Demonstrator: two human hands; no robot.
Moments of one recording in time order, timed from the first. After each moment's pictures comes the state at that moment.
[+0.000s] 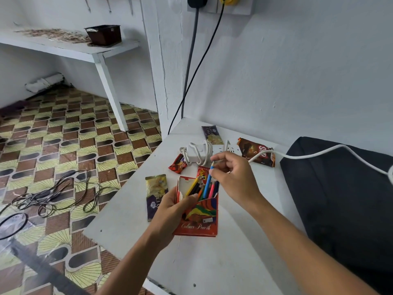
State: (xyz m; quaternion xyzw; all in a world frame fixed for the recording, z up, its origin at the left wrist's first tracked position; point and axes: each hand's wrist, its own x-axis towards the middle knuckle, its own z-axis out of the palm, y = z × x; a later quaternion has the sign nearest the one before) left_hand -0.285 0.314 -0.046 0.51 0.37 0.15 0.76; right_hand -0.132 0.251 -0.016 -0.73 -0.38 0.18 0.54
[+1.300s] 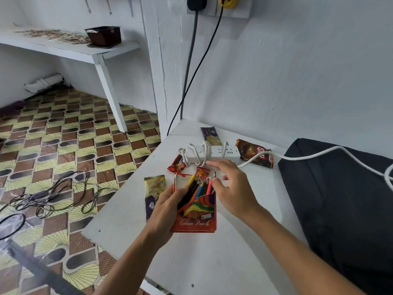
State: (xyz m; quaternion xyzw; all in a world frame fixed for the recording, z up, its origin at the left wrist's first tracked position) left_hand -0.285 0.315 -0.043 0.48 0.36 0.18 0.78; right_hand -0.136 0.239 -0.035 -0.75 -0.48 0.12 0.45
